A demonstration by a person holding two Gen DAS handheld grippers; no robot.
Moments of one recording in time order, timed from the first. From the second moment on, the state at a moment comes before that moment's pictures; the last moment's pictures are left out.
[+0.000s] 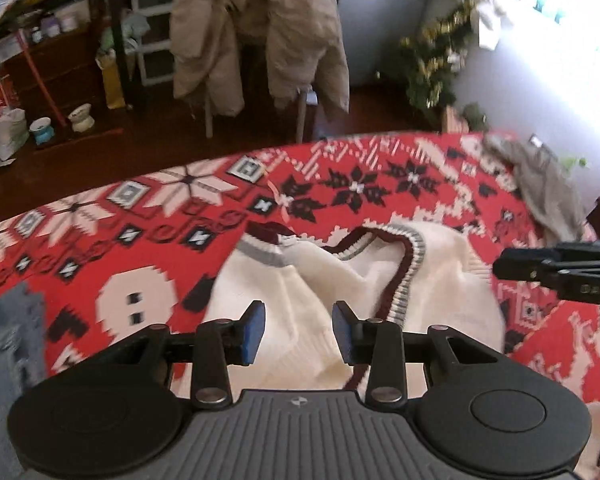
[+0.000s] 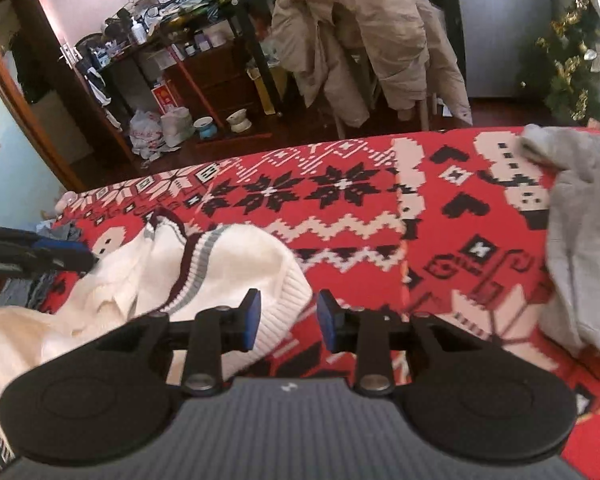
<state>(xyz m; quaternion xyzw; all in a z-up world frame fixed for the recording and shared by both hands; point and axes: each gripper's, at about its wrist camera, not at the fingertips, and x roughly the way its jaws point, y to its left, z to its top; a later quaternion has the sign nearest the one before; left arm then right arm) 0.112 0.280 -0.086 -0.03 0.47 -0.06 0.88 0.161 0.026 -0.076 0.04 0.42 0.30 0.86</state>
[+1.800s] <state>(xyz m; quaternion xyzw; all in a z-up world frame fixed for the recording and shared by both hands) 0.240 0.355 -0.060 -0.05 0.44 0.06 0.90 0.304 0.108 -0.017 -0.14 0.36 0.24 0.89</state>
